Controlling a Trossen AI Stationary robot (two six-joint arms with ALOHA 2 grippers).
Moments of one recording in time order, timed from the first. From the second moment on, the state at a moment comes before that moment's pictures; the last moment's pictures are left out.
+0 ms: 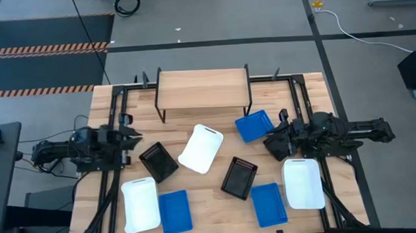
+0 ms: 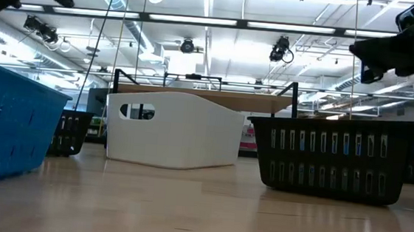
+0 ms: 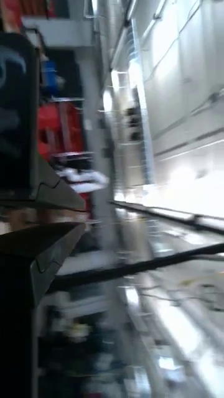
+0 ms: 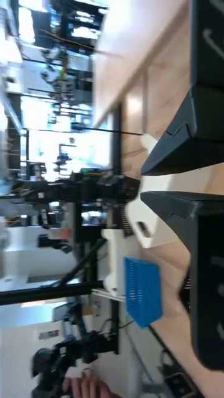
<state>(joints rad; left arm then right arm) 0.00 0.03 0.01 0.64 0.07 0.07 -0.03 0.01 0.01 0.09 -0.07 0.00</state>
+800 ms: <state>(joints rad) 0.00 0.03 0.01 0.81 -0.21 0.02 -0.04 0.01 0.03 0.44 0.04 0.11</state>
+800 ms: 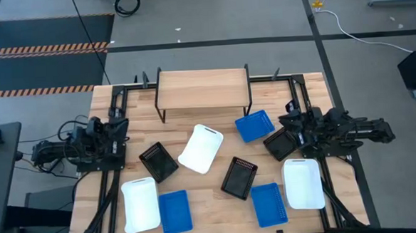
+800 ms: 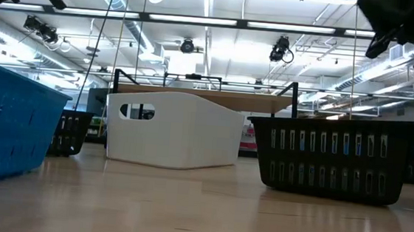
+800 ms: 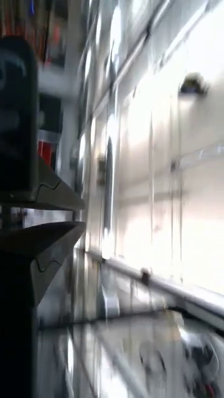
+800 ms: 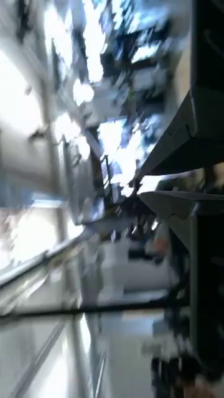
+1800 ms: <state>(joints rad) 0.00 0.14 0.08 0.55 -0.26 -0.15 0.01 1.14 1.20 -1.42 -0.05 0.34</state>
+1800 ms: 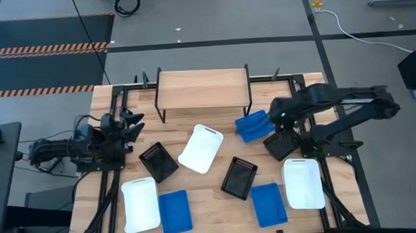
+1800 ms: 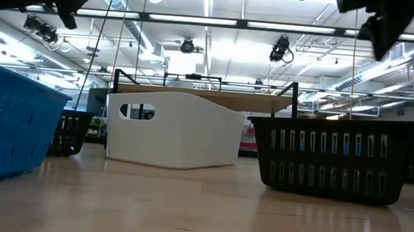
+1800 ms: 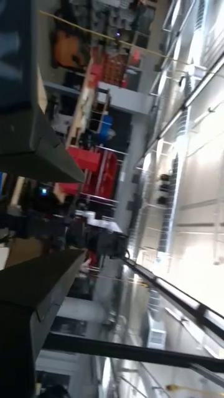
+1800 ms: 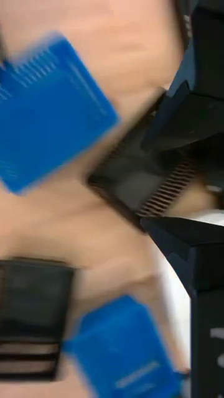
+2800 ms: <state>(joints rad) -0.20 1.09 0.61 0.58 -0.26 -0.08 0.48 1.29 1.11 -1.47 0.01 0.69</state>
